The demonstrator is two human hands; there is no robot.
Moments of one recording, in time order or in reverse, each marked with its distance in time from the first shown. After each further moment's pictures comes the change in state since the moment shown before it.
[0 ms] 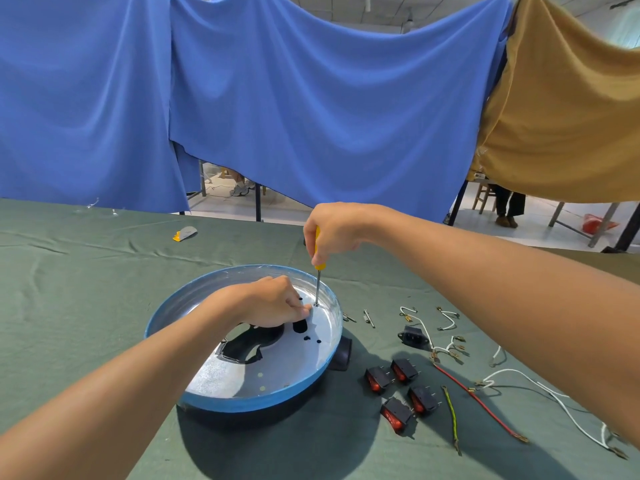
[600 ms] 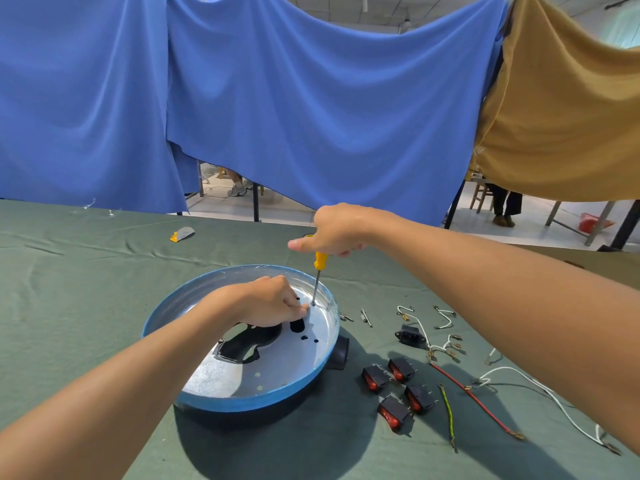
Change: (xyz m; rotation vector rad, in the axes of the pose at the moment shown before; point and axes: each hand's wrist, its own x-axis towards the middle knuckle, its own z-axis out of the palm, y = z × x) left_hand -0.002 0.002 0.000 -0.021 0.009 -0.012; right_hand -0.003 0.003 0.004 -0.070 0.092 0.093
